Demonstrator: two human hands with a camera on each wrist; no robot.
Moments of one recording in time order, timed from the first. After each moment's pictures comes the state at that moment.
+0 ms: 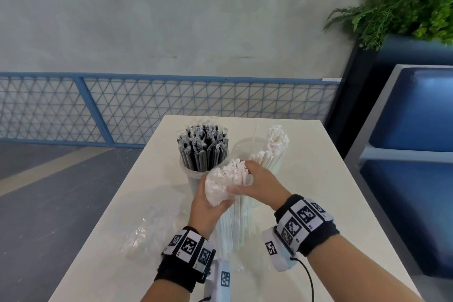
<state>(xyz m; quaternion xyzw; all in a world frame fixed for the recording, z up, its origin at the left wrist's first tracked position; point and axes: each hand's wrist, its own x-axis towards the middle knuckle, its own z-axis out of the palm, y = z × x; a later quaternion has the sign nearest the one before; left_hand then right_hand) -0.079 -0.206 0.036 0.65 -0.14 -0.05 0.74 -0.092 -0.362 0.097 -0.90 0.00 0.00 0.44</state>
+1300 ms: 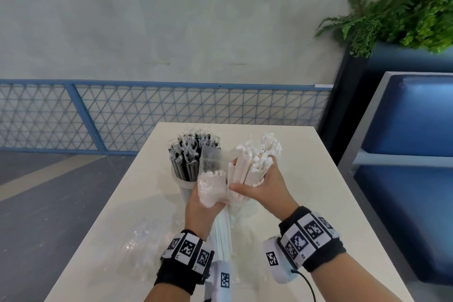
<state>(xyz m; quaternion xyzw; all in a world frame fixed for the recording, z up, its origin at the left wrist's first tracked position) -0.059 -0.222 0.034 0.69 -0.04 -0.04 0.72 -0.107 -0.376 0.112 -0.81 -0.02 -0.18 0.55</state>
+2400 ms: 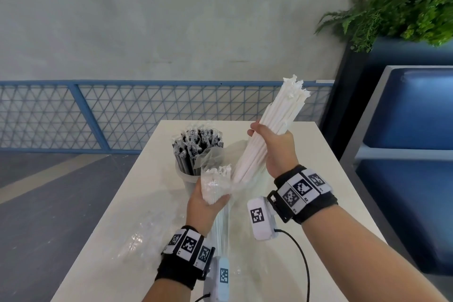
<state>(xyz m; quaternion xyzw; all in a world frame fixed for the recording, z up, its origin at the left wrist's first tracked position) -0.074 -0.211 0.040 0.71 -0.09 -0.03 0.70 -0.073 -0.373 0.164 -0.53 0.13 -0.25 0.80</state>
